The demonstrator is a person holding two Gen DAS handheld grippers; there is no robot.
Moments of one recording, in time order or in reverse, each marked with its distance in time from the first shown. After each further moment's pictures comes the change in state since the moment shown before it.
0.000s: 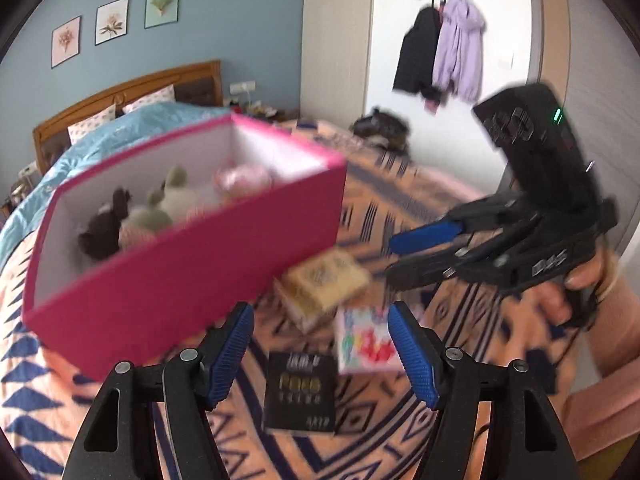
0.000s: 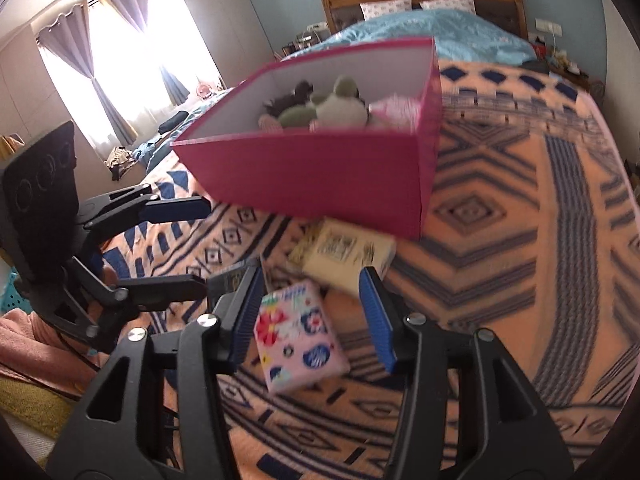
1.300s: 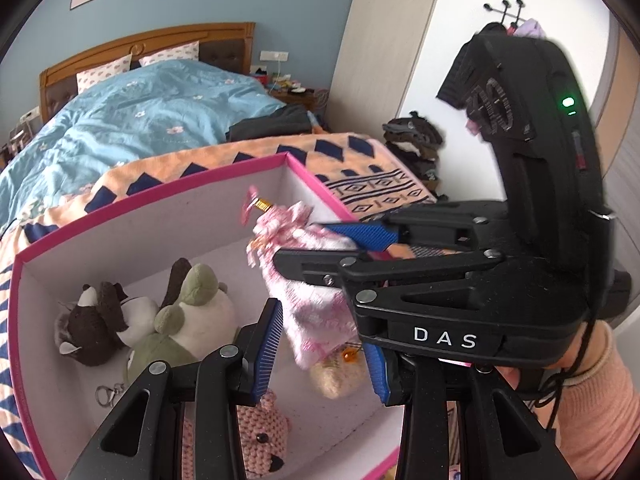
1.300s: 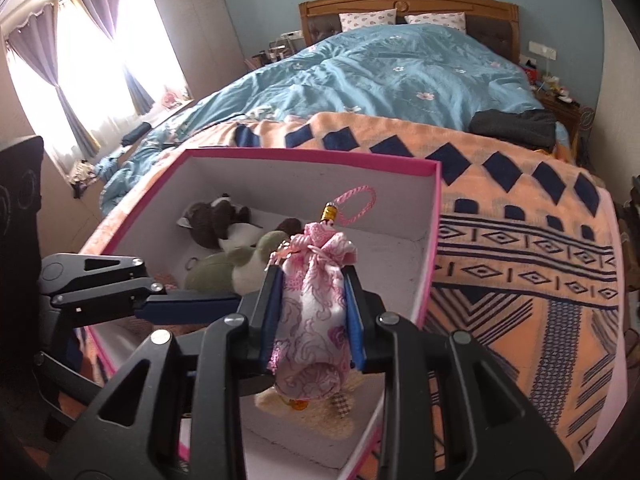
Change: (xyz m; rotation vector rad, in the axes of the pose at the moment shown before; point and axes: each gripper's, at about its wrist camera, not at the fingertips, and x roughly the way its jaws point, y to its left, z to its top) left arm 0.089 0.098 0.146 -0.202 0.088 -0.044; right arm 0.075 -0.042 0.188 -0.039 -0.018 -0.152
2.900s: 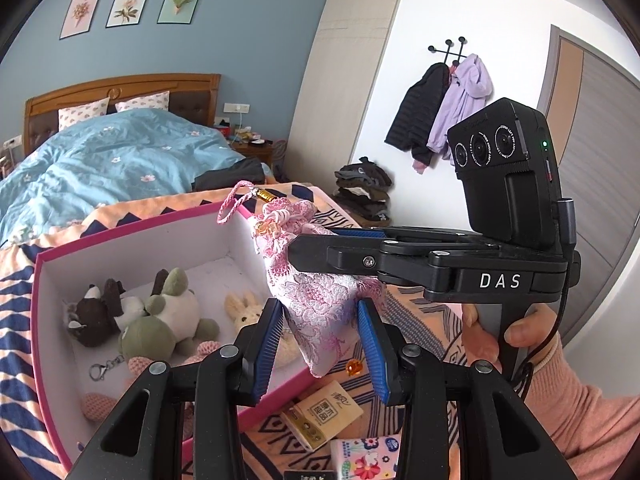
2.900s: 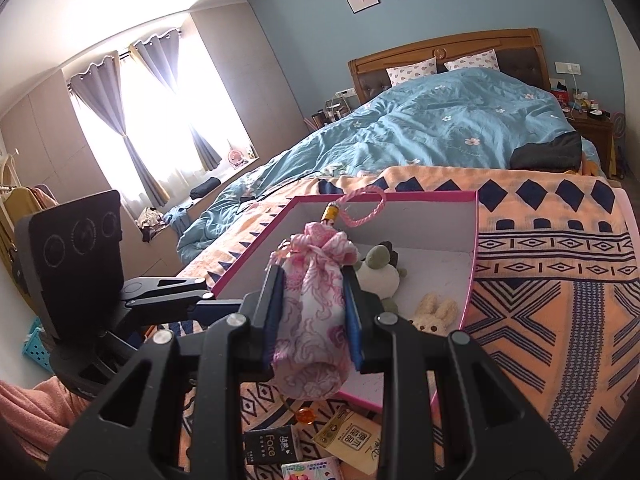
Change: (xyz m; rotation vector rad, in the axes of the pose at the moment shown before) left arm -0.092 -0.032 -0.044 0.057 -0.208 -0.151; right arm -0.102 0.034 -0.037 0.036 -0.230 0.266
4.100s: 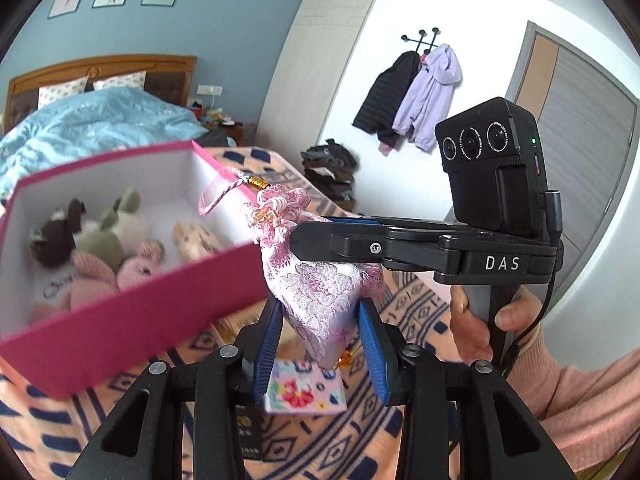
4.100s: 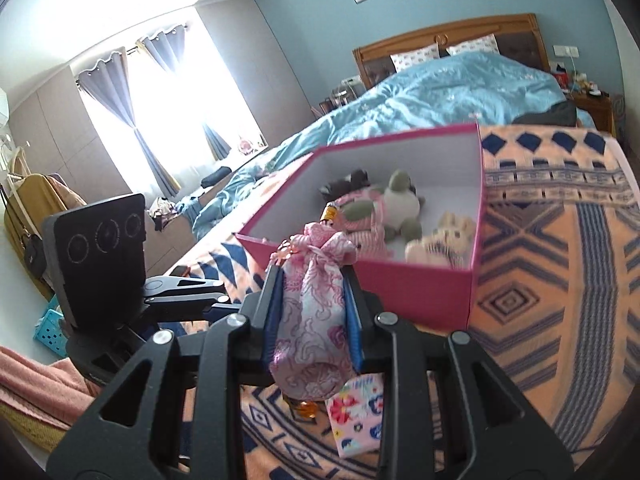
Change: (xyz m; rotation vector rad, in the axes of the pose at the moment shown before) left arm -0.013 -0.042 -0.072 -0.016 0.036 -0.115; right arm -0.036 0.033 -0.079 0.020 0.016 0.031
